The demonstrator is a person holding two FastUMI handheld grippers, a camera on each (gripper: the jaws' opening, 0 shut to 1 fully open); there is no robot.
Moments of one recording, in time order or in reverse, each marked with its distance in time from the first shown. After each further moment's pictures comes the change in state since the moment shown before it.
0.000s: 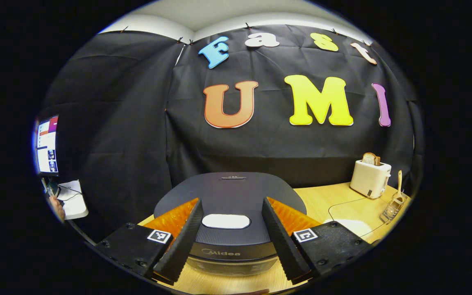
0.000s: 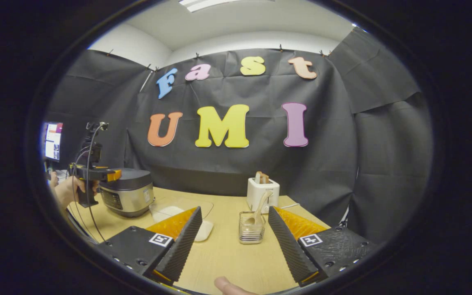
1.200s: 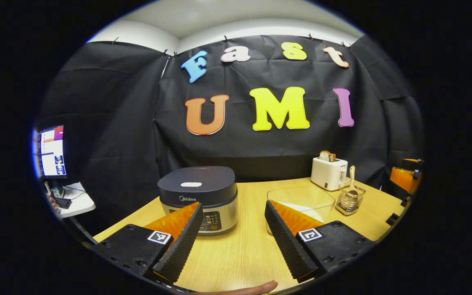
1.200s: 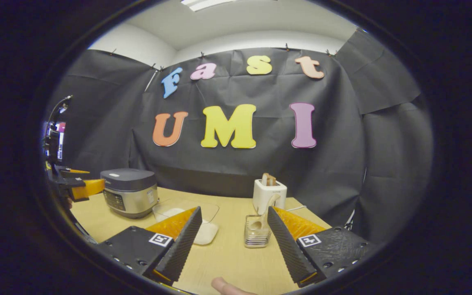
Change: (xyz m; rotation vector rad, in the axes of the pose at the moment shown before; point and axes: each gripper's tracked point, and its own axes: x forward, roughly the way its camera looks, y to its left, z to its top) left arm -0.180 -0.082 0.009 0.025 -0.001 -0.120; right arm 0.014 0.012 0.012 0.006 0.001 0.035
